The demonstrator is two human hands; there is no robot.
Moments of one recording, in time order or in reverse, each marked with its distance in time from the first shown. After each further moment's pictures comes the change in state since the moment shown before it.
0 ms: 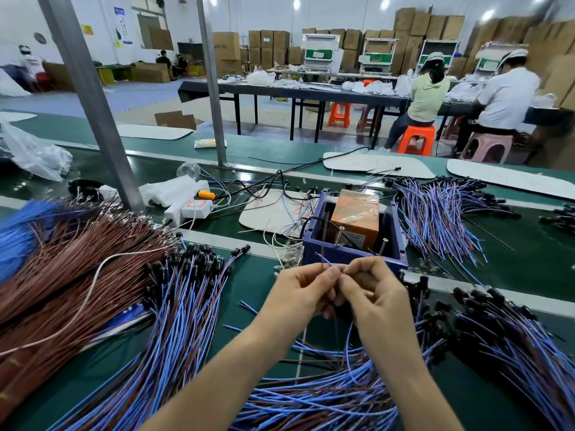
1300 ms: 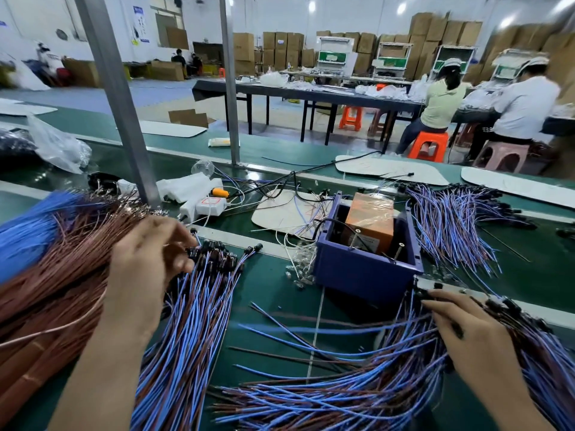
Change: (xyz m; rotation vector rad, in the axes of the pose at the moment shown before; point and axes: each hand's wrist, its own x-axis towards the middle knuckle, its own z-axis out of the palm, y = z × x) left_hand -0.062 0.069 -0.137 0.107 0.601 0.329; right_hand 0.003 0.043 -0.106 -1.038 0.081 -0.305
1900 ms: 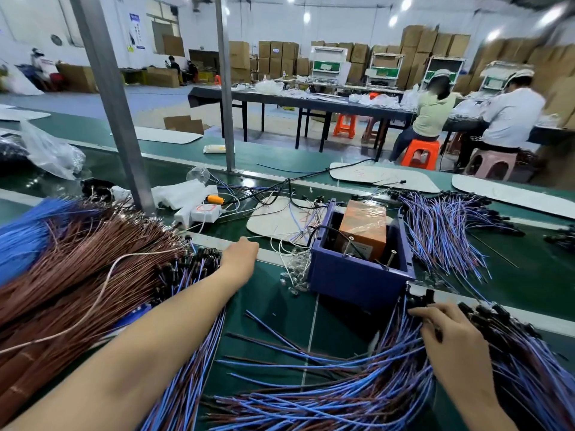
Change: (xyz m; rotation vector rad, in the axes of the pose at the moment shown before) left_hand 0.101 -0.135 0.086 1.682 -0.509 0.034; right_hand -0.003 0.004 0.021 -0.017 -0.039 0.153
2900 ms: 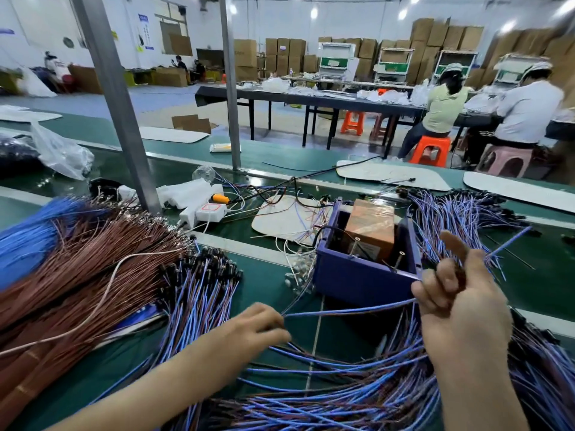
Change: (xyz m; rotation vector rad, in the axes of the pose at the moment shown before) left_hand -0.156 -0.006 -0.015 -0.162 0.166 0.849; right_hand 0.039 -0.104 -0.043 1.663 0.210 0.551
